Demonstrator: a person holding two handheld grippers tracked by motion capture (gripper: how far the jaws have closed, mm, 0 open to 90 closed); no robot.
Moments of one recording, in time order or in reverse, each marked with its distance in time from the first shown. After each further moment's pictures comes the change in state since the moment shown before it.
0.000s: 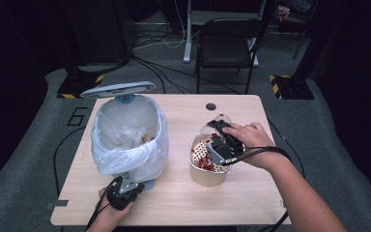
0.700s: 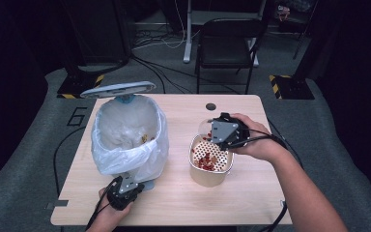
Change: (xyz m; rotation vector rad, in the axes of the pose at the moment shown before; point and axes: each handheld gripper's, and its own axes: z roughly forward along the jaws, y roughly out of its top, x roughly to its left) left arm 0.001 0.000 -0.001 0.011 0.004 0.007; right arm -0.031 -0.021 -0.001 -0.178 0.253 0.475
